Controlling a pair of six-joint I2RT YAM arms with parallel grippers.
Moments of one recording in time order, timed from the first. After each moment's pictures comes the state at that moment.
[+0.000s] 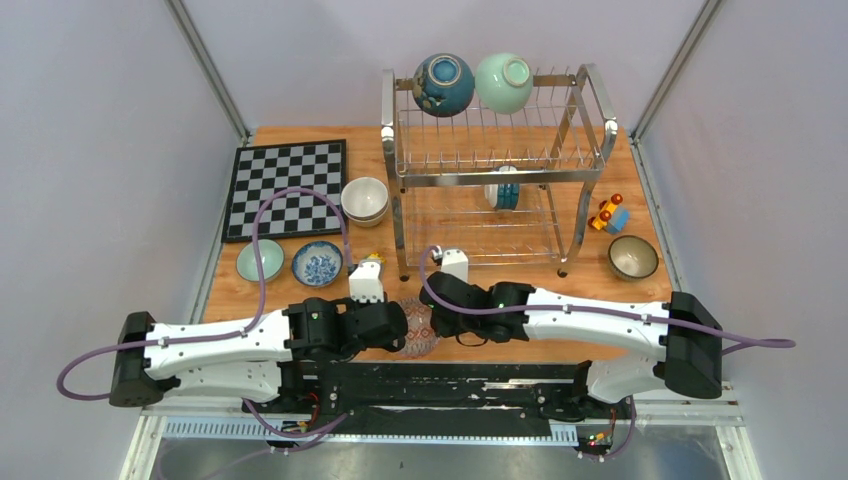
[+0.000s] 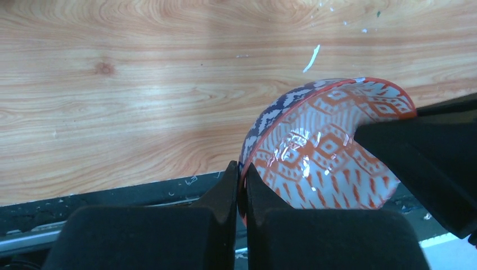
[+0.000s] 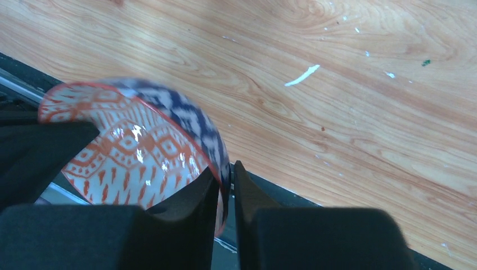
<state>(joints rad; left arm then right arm) -1.34 0.99 0.79 -0.86 -0.60 -1.19 1.24 1.34 0.97 -0.57 0.32 0.89</state>
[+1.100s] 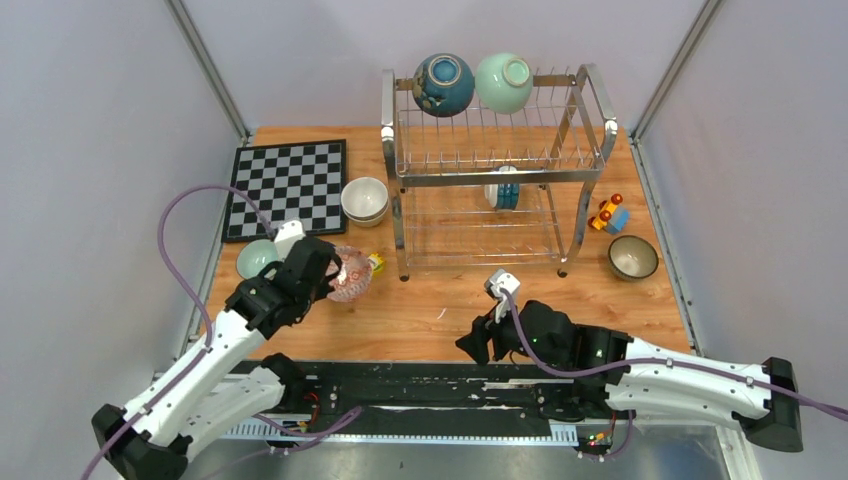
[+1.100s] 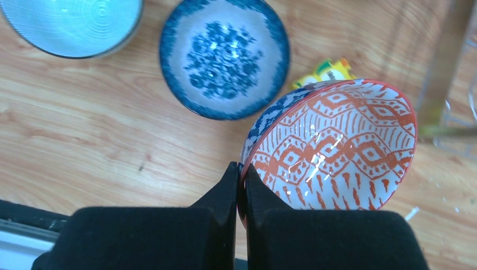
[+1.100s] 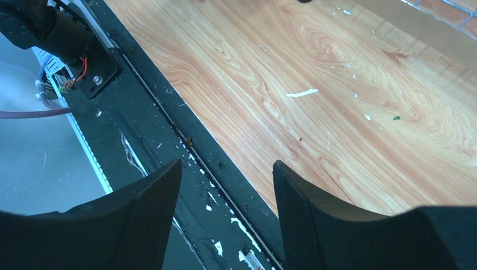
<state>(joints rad) -0.65 0.77 0.75 -0.86 -0.56 -0.80 1.24 0.63 0.44 -0.25 0.19 0.44</state>
